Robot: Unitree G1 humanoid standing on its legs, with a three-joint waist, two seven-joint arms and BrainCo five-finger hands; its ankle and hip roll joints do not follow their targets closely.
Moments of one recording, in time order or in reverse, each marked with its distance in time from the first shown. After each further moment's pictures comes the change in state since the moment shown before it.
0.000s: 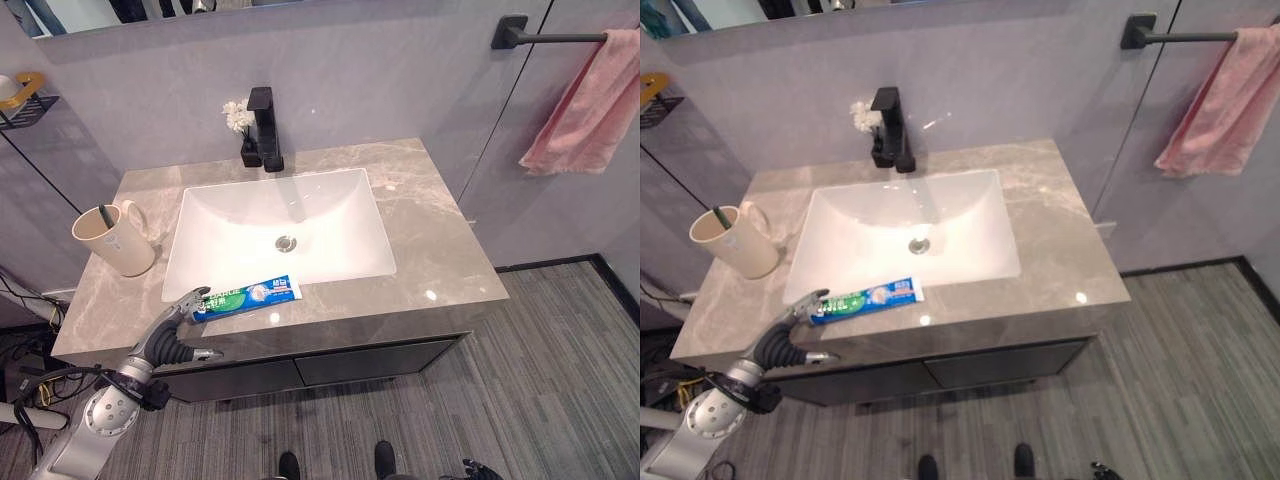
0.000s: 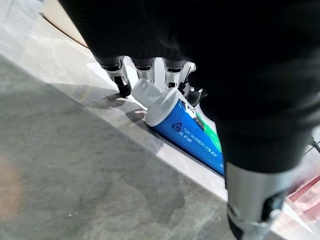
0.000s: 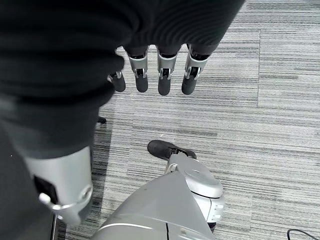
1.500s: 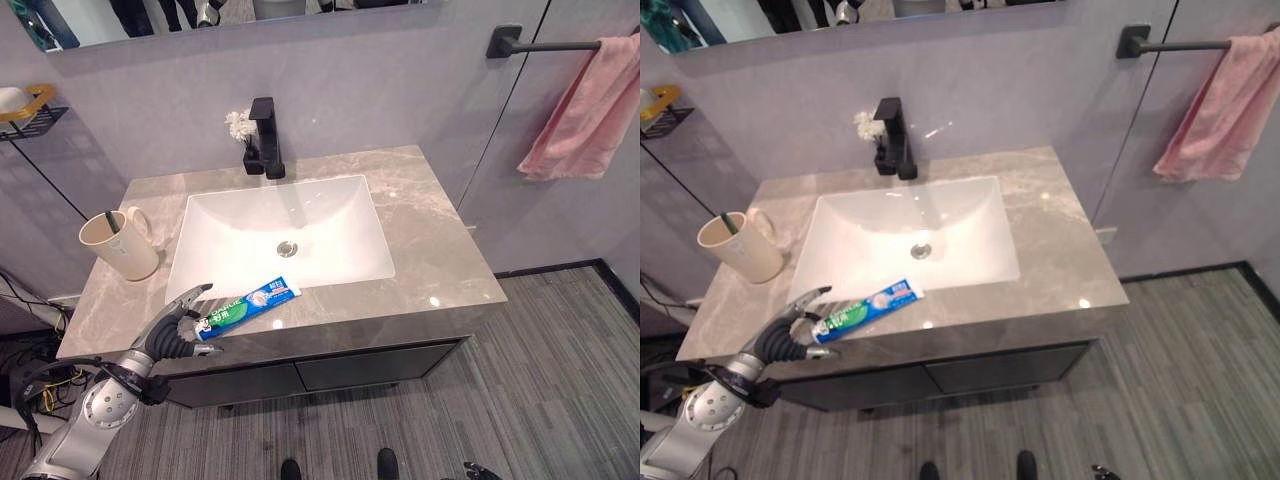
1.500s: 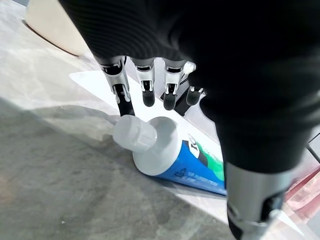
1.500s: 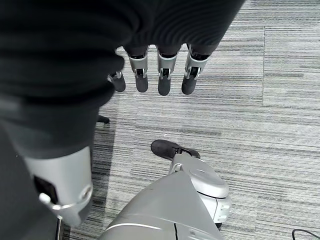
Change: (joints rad) left arm -0.031 0.024 -0.014 0.001 -0.017 0.003 -0.033; right arm 0.002 0.000 -0.001 0.001 0.003 0.002 -0.002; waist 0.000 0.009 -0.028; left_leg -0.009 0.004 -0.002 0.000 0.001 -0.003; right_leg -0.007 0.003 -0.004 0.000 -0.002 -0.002
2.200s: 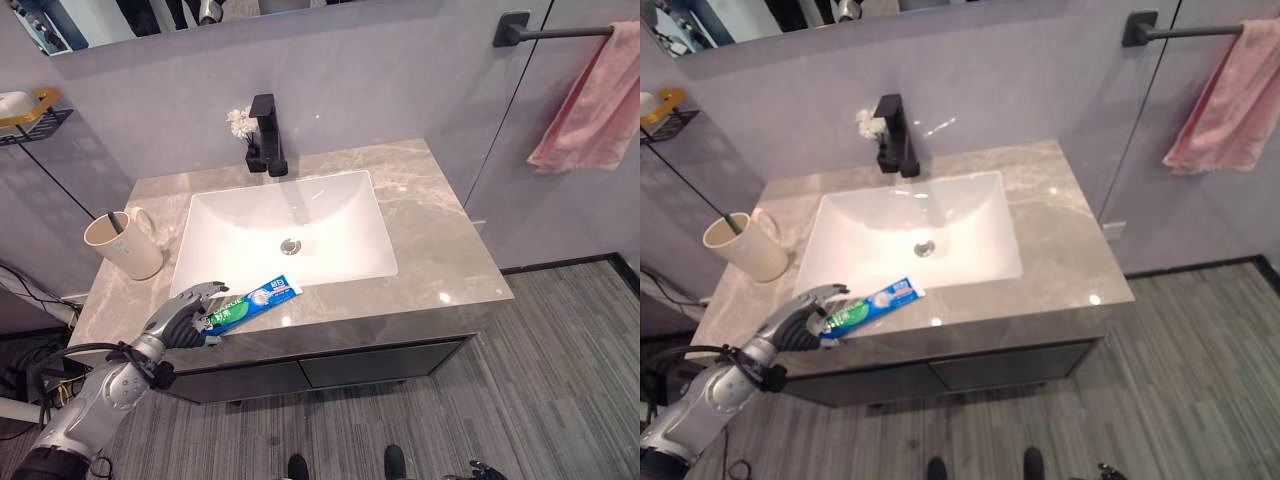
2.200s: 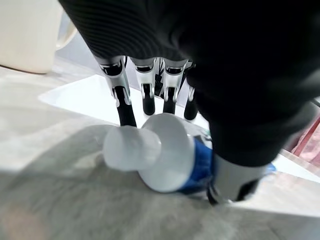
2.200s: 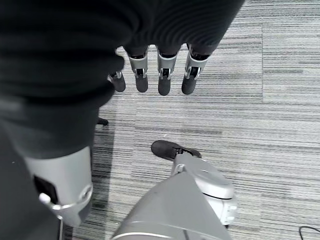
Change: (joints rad) left arm -0.177 0.034 -0.142 0.139 0.277 -0.009 0.082; right arm -0.014 -0.007 -0.018 -0.002 0.020 0.011 -0.022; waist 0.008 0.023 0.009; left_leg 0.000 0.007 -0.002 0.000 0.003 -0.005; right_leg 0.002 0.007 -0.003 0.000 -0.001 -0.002
